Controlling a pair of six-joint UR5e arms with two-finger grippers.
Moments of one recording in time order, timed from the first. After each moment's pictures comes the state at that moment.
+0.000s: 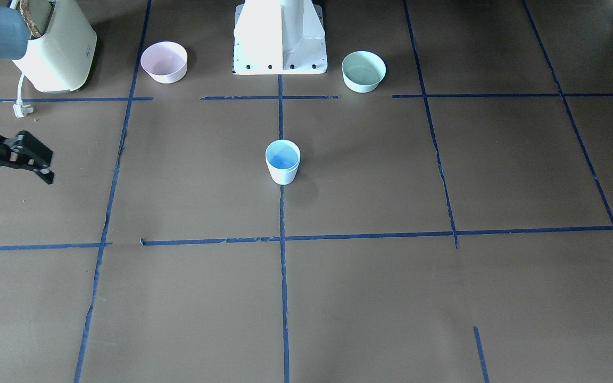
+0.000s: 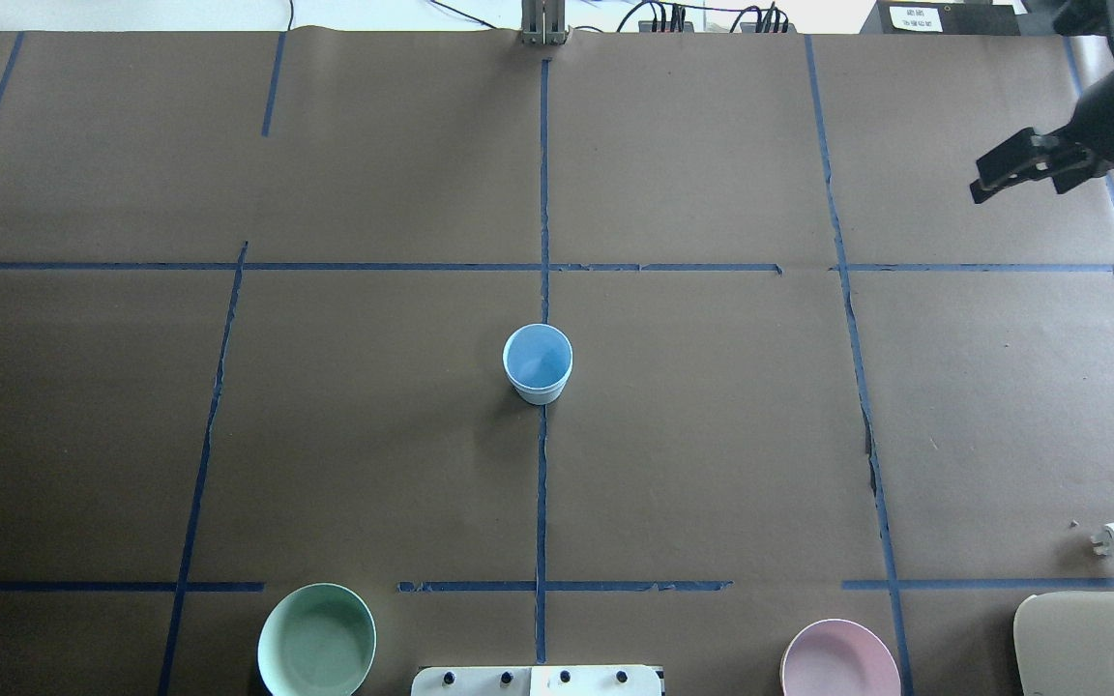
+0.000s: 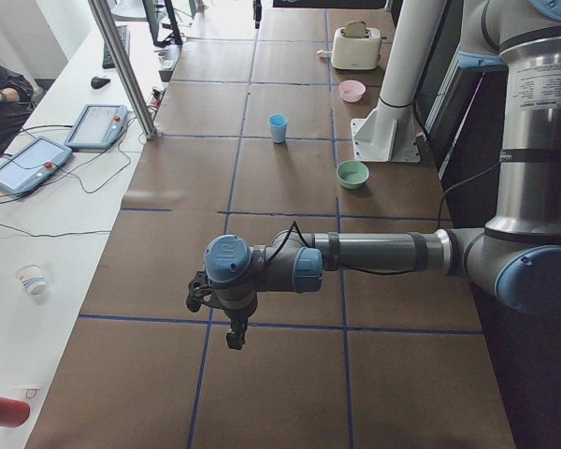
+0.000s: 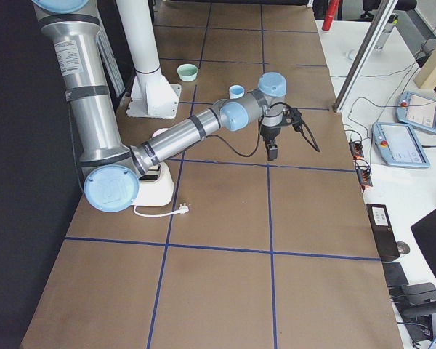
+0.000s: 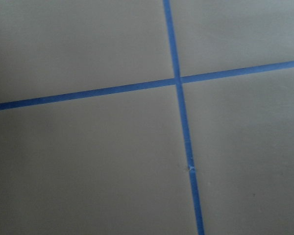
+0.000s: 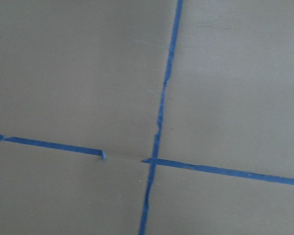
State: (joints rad) left arm -1.59 -1.54 -1.58 -1.58 -2.34 0.15; right arm 1.24 -1.41 1.85 -1.56 2.27 0.35
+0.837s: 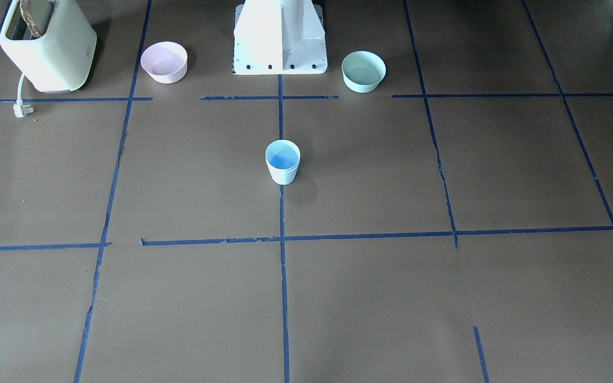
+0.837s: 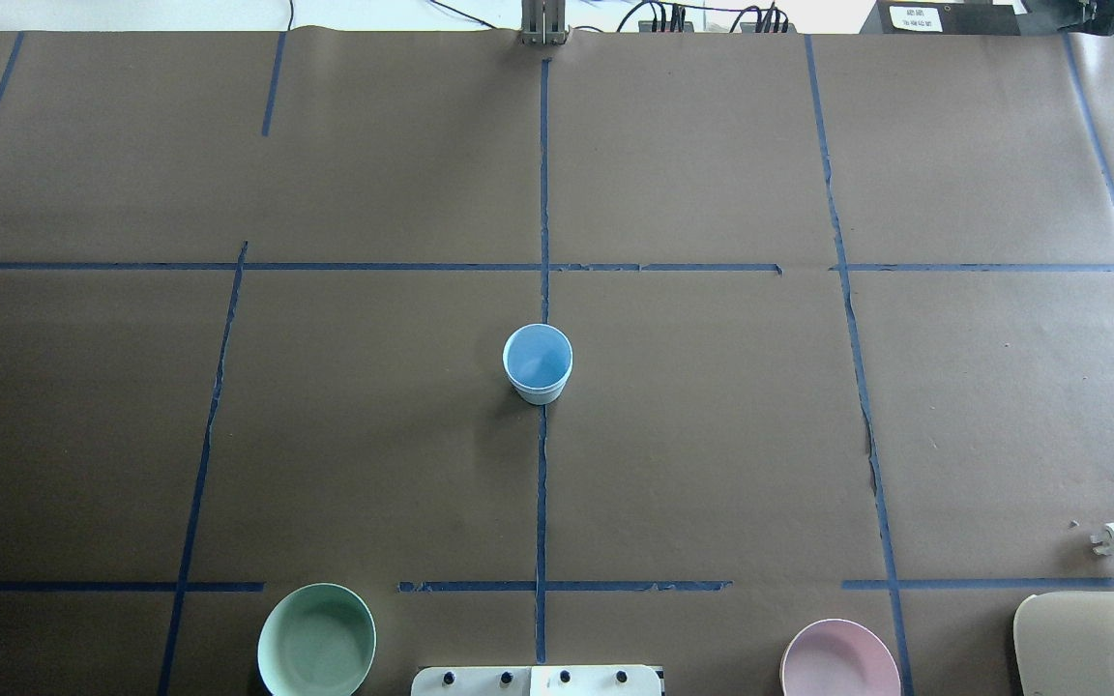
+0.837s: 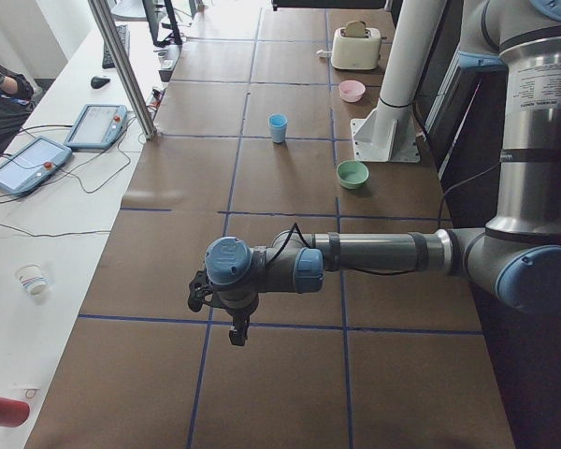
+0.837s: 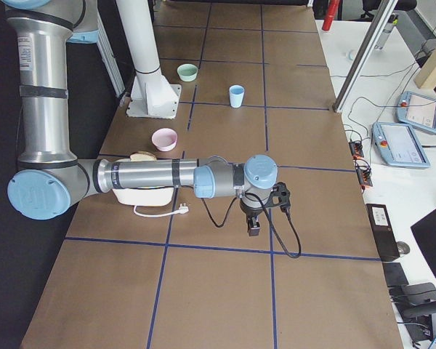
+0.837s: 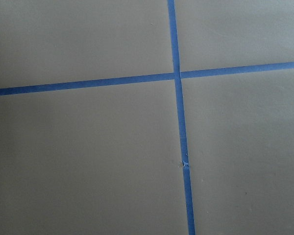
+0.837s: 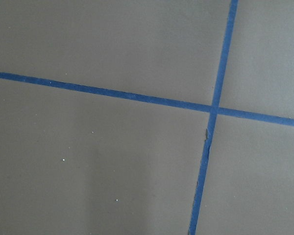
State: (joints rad) left arm -1.59 -1.53 -1.58 -1.58 -2.39 0.13; right arm 1.52 -1.61 1.67 -1.55 2.42 -0.03
